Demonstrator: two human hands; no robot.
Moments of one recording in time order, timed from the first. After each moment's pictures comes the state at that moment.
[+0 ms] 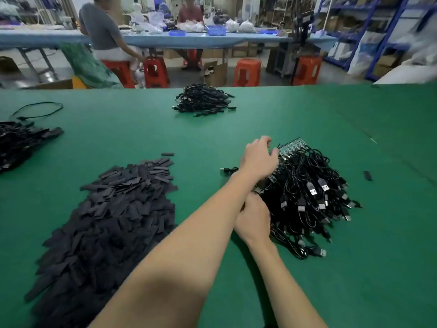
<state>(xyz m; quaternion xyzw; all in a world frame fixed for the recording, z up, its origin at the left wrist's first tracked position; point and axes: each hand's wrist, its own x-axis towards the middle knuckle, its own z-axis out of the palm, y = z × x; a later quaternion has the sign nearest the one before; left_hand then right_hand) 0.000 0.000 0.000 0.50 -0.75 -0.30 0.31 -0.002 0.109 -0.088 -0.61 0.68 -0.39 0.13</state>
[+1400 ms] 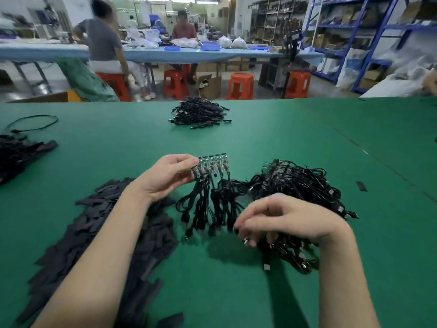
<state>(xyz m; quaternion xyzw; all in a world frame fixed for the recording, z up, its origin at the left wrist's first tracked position) 0.198 0.013 0.020 0.38 -0.55 -0.64 0.39 -0.072 0.133 0.037 -0.69 0.43 -0.20 0.55</state>
